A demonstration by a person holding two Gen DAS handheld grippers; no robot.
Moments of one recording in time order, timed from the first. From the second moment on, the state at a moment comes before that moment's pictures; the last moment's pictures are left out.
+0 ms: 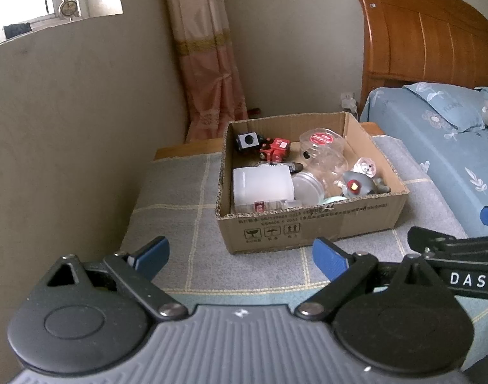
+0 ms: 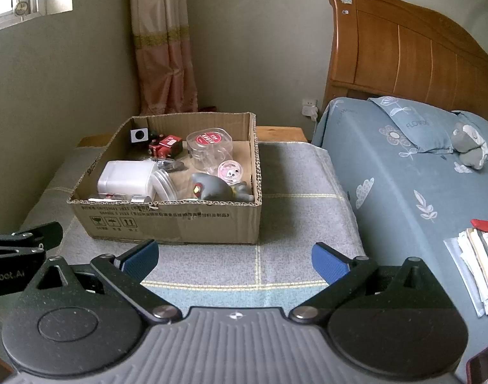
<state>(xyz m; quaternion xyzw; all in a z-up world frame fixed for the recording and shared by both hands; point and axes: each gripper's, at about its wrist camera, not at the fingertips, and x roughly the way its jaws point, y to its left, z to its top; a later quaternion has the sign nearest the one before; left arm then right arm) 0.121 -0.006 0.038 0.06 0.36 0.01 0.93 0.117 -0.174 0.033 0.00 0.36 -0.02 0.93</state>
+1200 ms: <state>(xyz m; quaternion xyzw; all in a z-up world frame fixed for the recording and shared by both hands) 0.116 -0.009 0.039 0.06 0.36 0.02 0.93 0.115 -0.174 0.033 0.00 0.36 -0.02 0.93</state>
